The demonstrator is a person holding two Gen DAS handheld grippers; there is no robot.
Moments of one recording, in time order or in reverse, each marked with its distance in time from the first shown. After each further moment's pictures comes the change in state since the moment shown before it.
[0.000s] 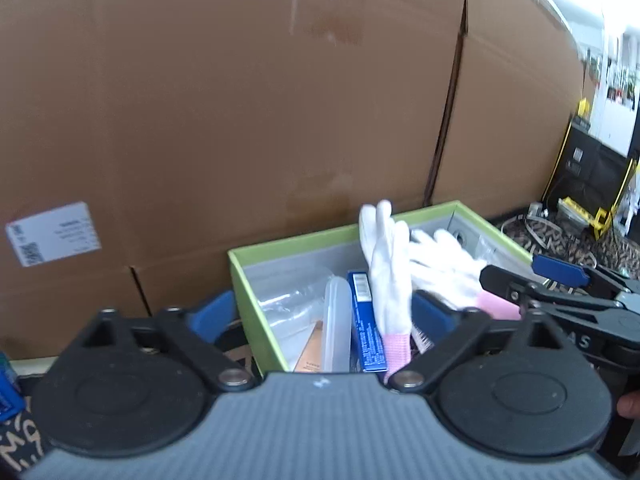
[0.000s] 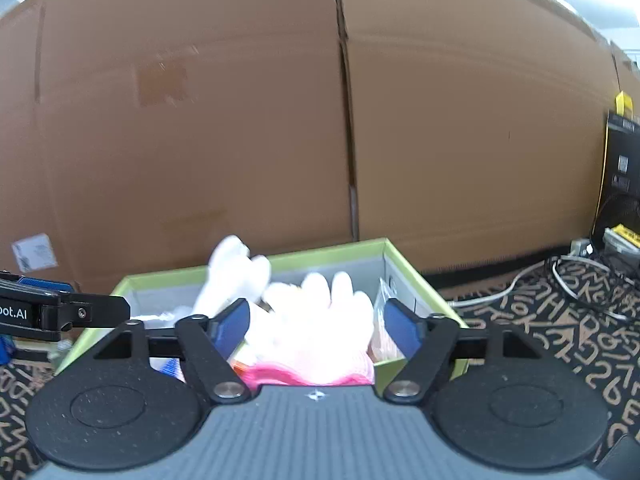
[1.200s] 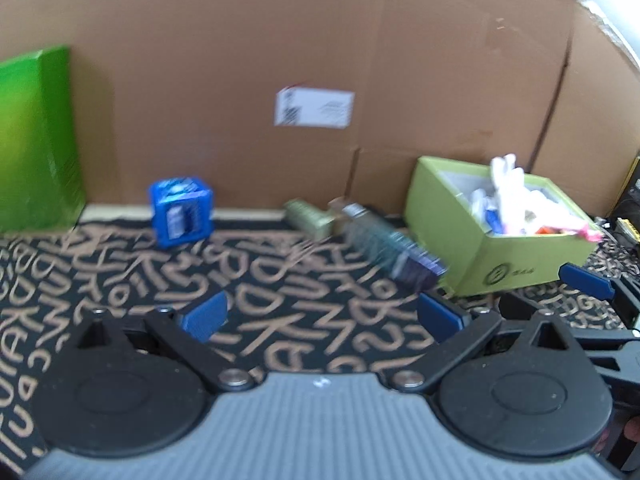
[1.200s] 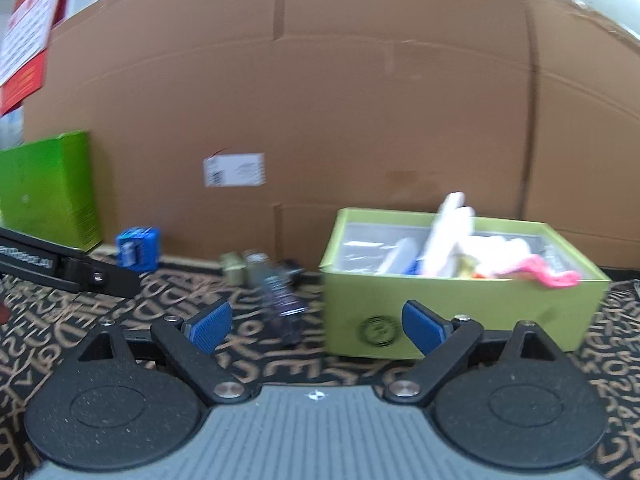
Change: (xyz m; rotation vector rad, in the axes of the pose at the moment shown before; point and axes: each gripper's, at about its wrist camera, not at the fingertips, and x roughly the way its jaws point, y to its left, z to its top) left arm -0.143 0.103 -0.113 -0.247 0.063 0.243; right arm -0.070 0.138 -0.066 -0.236 0.077 0.304
